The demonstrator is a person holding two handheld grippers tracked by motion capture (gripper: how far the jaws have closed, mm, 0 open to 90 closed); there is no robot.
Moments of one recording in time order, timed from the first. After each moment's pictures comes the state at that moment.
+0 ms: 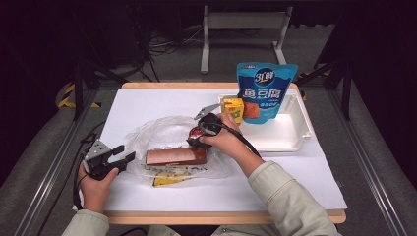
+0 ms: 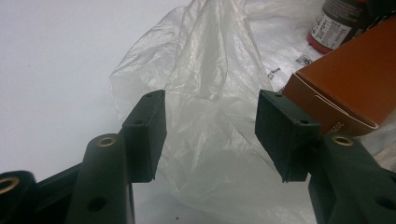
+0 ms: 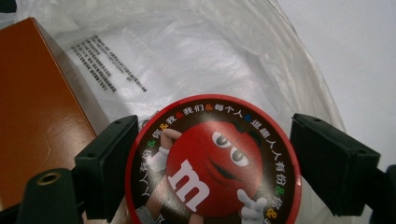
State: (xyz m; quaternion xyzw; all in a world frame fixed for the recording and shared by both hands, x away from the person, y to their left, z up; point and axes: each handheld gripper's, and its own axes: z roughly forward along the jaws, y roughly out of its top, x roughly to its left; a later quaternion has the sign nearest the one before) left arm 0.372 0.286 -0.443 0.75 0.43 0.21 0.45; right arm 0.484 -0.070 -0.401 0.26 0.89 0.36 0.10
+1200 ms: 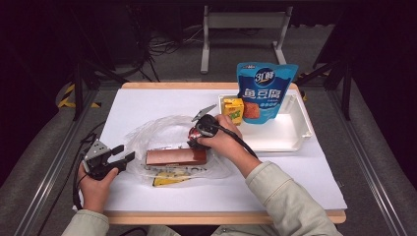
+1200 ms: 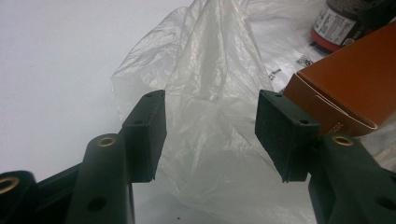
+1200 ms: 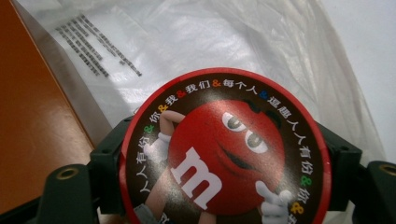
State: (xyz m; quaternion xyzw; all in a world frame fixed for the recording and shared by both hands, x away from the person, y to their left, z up) left arm 0.372 0.286 -0.443 0.75 0.43 0.21 0.45; right arm 0.481 -0.064 -0.402 0.27 0.90 0.32 0.10
